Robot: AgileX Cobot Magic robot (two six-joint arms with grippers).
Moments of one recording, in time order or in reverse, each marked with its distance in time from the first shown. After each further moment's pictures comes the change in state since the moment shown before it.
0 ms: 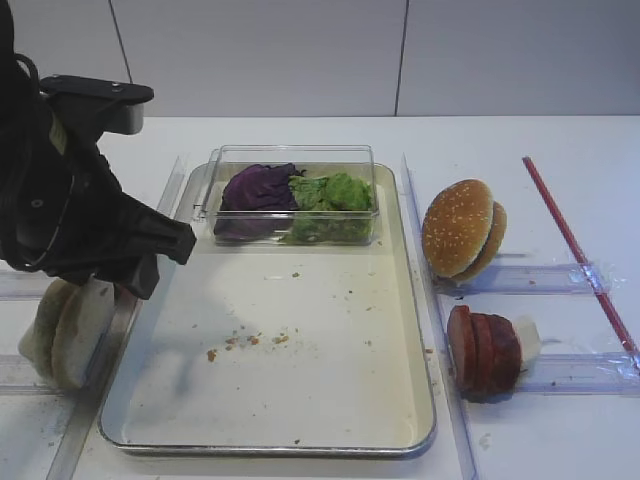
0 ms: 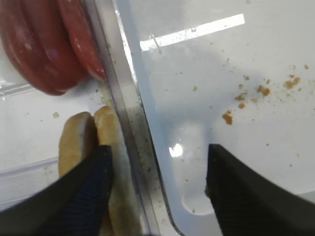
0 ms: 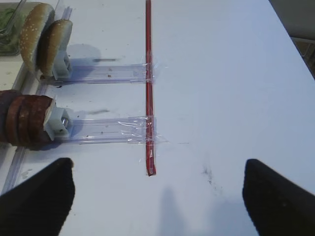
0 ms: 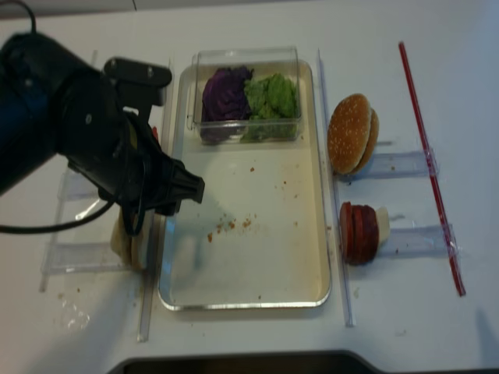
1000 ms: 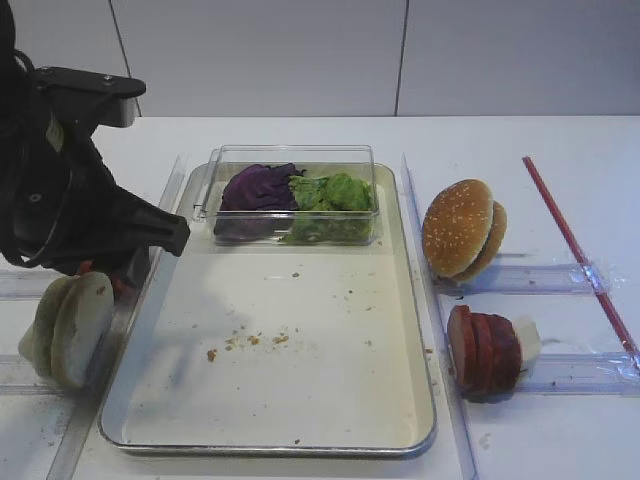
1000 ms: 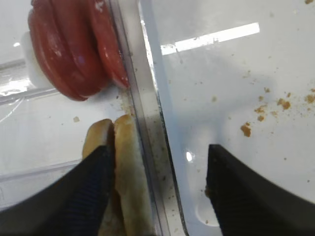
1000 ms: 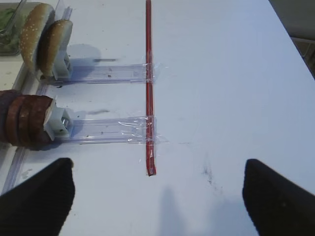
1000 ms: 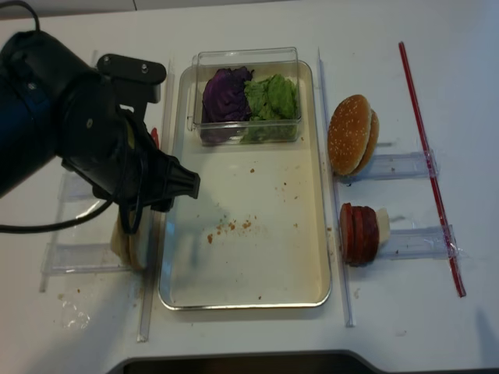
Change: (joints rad) left arm 0.000 0.000 -0.003 0.069 -0.001 -0.064; right arm 0.000 0.000 0.000 0.000 0.000 0.000
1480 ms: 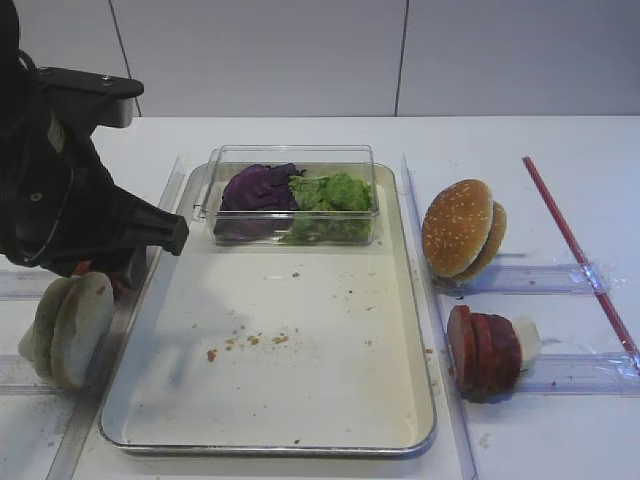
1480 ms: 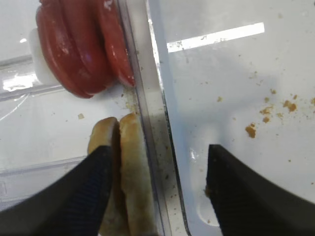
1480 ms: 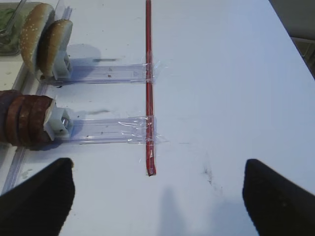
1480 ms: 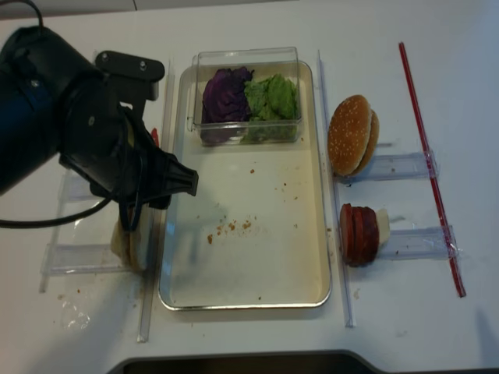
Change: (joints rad) left arm 0.000 0.008 -0.009 0.016 0.014 -0.024; right arm 0.000 0.000 0.000 0.000 0.000 0.000
